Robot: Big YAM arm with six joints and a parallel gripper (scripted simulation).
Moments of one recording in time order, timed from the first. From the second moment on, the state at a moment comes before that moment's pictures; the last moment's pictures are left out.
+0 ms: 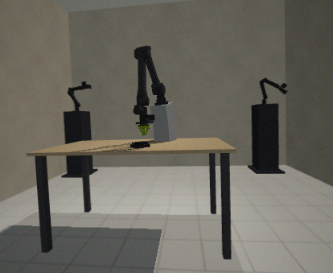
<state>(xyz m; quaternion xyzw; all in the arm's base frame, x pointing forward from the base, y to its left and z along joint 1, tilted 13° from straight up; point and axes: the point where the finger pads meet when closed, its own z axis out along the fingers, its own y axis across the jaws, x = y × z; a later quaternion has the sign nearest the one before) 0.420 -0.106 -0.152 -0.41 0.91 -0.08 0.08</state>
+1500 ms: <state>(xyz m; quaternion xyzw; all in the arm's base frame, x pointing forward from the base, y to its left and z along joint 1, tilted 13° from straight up) 0.431 -0.109 -0.186 -0.41 0.90 -0.09 0.08</state>
